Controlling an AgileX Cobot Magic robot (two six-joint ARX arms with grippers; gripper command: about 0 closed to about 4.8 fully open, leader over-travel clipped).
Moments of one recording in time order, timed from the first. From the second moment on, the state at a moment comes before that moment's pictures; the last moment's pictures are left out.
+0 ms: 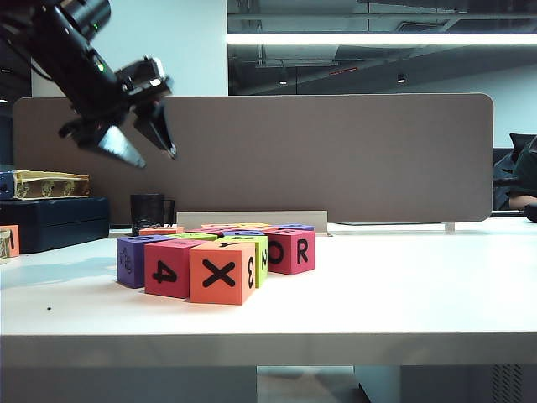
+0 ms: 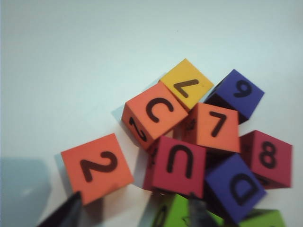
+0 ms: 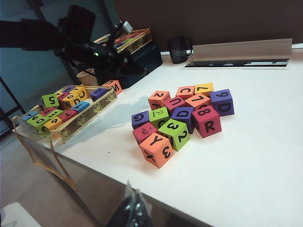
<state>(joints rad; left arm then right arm) -0.20 1.72 1.36 -0.34 0.30 -0.01 -0.03 0.01 0.72 -0.85 -0.71 0.19</state>
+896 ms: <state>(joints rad) -0.21 1.92 1.36 -0.23 0.20 -0.04 -0.03 0.01 0.72 -0.85 -0.69 0.19</state>
